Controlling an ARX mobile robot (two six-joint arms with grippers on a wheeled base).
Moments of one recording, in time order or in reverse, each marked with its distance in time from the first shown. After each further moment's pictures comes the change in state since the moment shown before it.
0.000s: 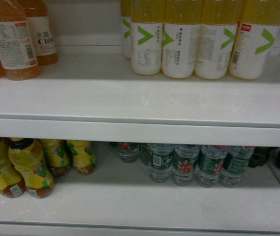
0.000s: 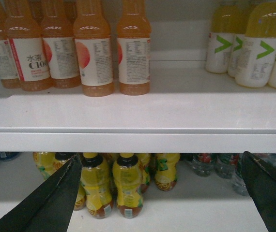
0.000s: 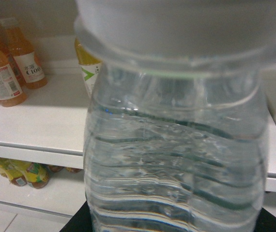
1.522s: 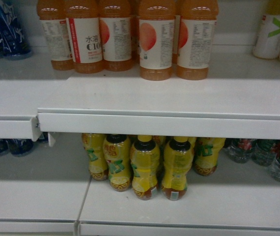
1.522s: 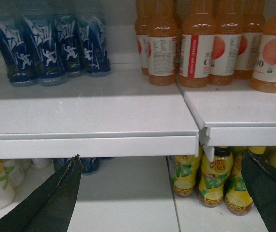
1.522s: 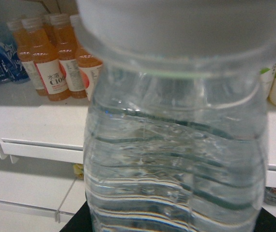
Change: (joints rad) left arm 0.000 0.000 0.000 0.001 0.000 0.000; right arm 0.000 0.001 0.000 0.000 0.000 0.002
